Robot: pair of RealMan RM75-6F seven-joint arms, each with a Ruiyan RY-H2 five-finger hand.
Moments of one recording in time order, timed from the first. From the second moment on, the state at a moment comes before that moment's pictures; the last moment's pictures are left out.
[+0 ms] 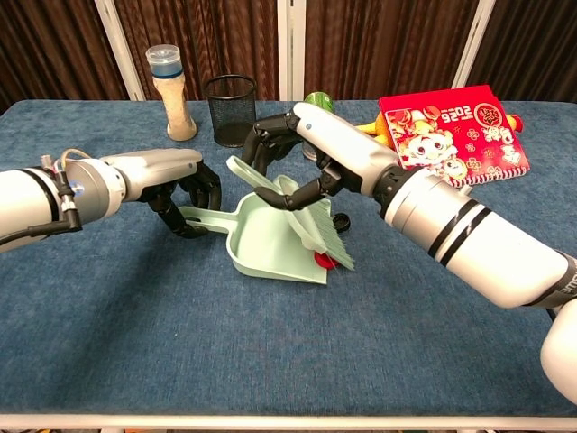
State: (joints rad) left arm -0.82 -1.69 -0.17 -1.44 0.78 0.84 0.47; right arm 0.80 -1.99 0.12 -0.95 -1.59 1.18 0.46
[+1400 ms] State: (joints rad) left arm -0.94 -1.68 -0.13 -1.50 0.58 0.98 0.77; right arm 0.77 -1.91 0.10 -0.93 -1.59 1.17 0.74
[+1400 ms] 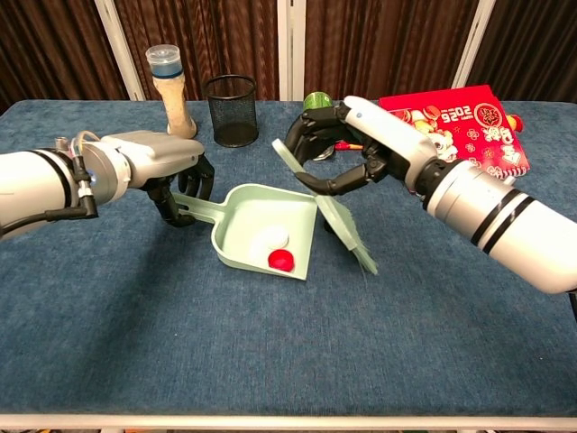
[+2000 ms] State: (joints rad) left arm -0.96 -1.69 -0.13 -1.51 0.52 0.96 0.76; right arm 0.83 -2.04 0.15 -0.89 -1.60 1.23 0.78
